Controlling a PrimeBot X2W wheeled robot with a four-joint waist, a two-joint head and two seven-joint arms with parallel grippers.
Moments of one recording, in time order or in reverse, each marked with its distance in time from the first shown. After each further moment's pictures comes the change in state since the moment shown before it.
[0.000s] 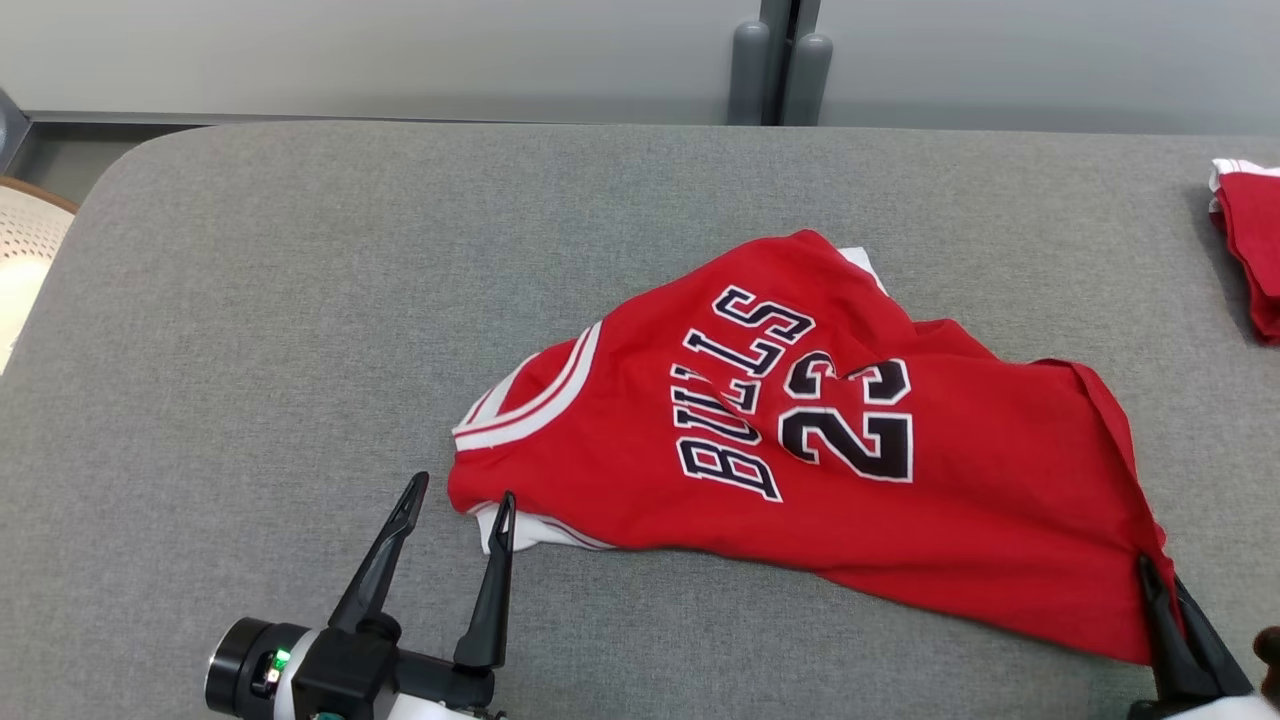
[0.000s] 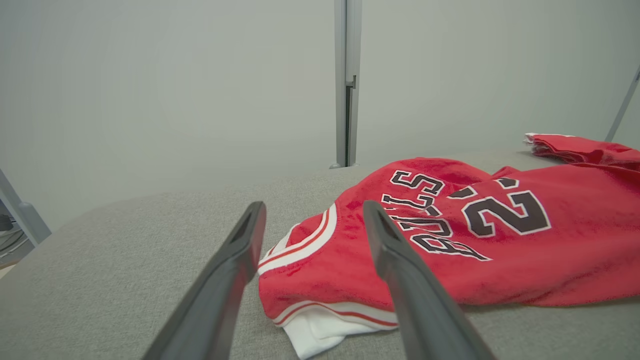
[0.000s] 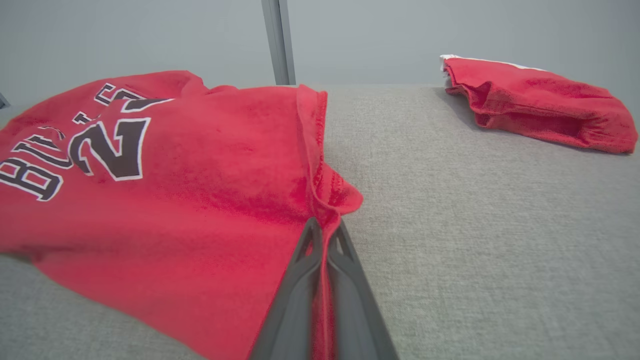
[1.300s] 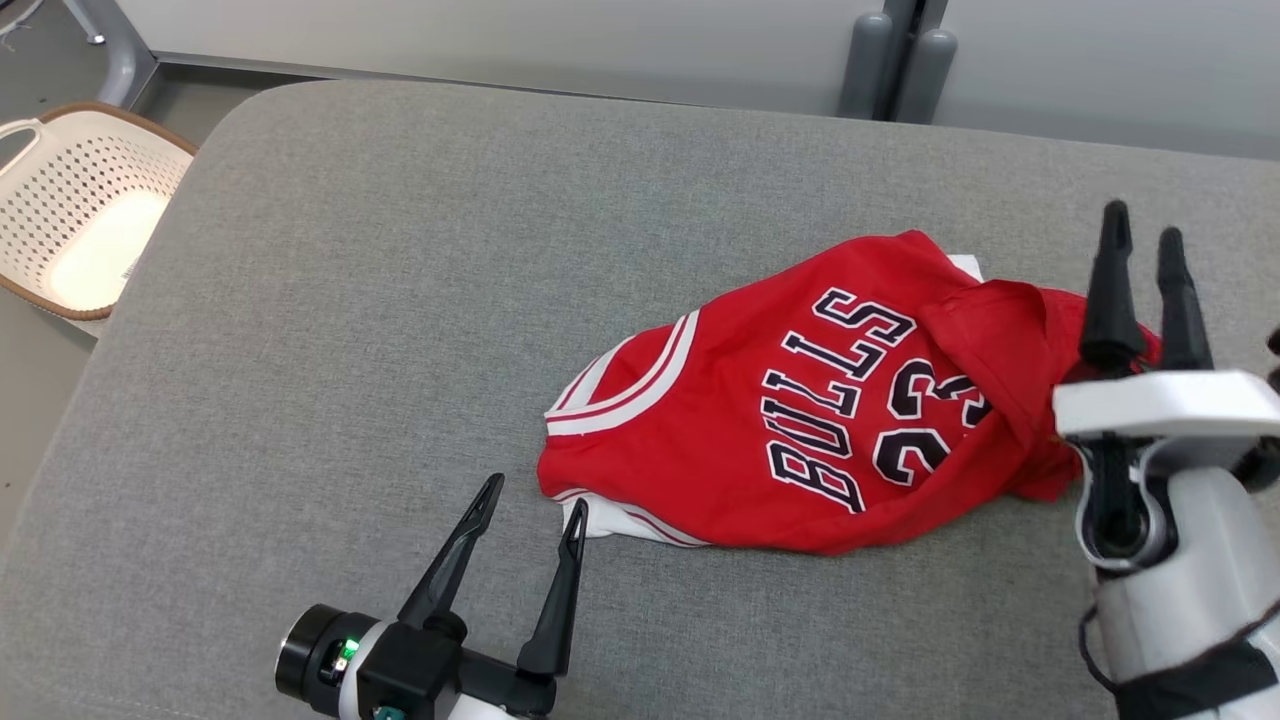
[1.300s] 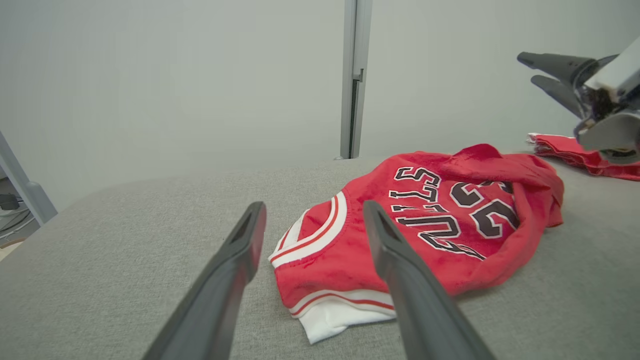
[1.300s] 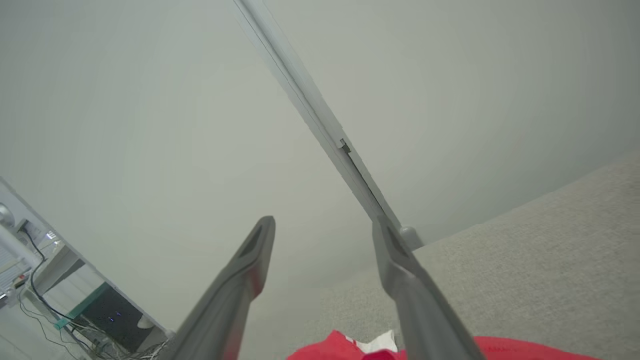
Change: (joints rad) left arm -0.034 -0.002 -0.111 0.023 -0.042 0.003 0.000; right arm -0.598 0.182 -0.067 0.238 0.294 0.000 -0.056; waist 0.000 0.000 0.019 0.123
